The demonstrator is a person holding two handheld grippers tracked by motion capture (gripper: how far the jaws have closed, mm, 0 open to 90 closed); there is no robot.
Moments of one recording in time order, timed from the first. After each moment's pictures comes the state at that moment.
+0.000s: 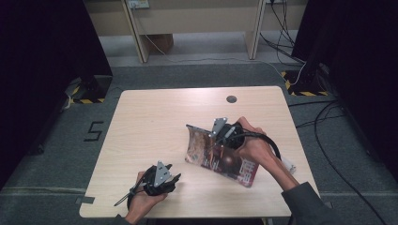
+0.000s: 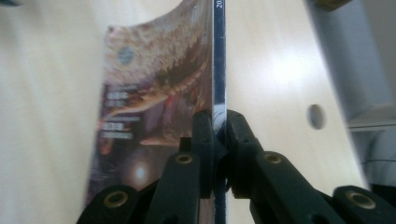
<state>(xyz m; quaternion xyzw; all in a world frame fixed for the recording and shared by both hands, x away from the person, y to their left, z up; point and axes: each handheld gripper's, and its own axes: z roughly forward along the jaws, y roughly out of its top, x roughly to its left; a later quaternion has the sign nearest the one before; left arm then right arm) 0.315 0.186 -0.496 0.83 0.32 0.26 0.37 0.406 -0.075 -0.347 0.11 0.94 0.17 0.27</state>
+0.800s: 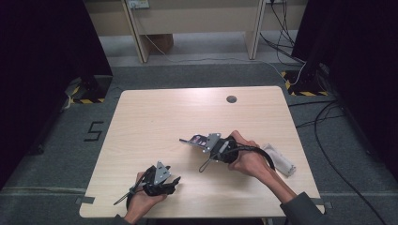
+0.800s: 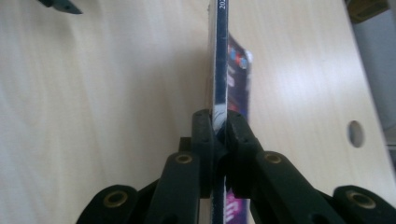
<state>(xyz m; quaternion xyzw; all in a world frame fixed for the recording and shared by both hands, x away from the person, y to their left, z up) 0.316 0.192 -0.503 0.84 0.34 0.23 0.35 0.374 -0.063 -0.377 0.08 0.95 0.18 0.23</state>
